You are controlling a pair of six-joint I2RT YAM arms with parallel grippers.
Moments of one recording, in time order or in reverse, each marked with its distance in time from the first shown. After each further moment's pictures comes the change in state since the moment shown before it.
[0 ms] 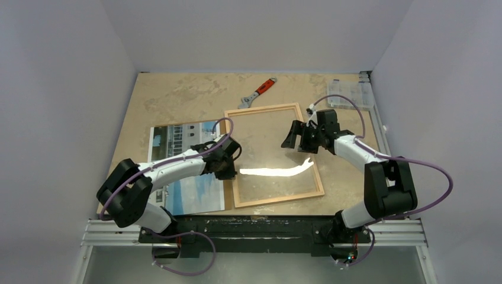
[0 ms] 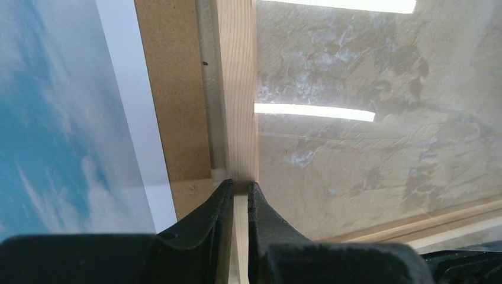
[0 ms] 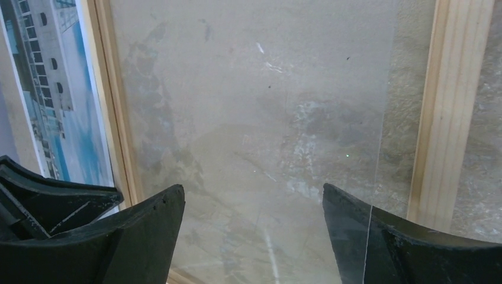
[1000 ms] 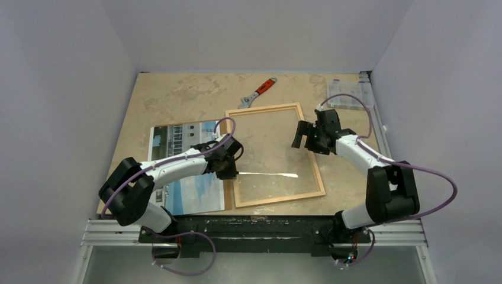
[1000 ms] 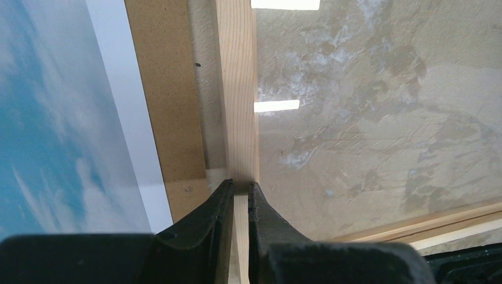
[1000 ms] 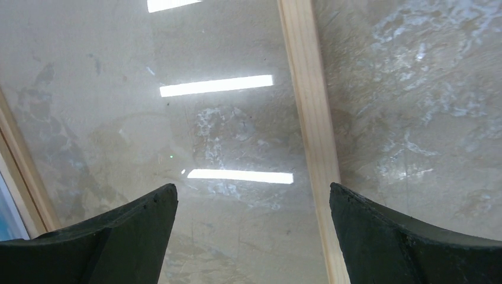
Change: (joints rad) left arm -0.013 0.022 0.024 -0.012 -0.013 0.000; right arm 0.006 -0.028 0.026 -0.137 0.334 -0.010
